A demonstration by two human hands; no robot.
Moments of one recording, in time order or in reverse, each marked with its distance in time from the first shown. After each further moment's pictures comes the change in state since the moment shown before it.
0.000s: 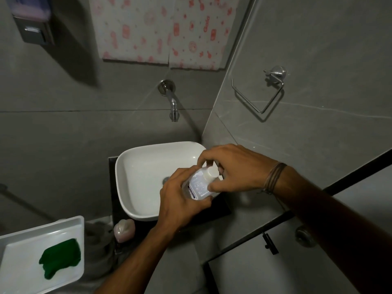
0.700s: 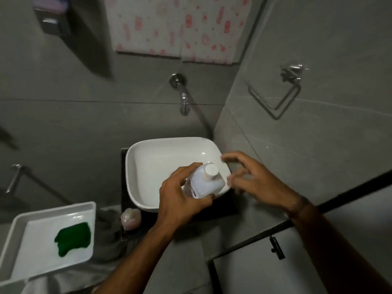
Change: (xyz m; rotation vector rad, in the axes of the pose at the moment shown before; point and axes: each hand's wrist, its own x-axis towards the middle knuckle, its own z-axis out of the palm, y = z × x) left_hand -0.020 0.001 0.000 -0.010 0.122 -0.012; right_hand -0.039 0.035 0.048 0.829 0.090 0.170
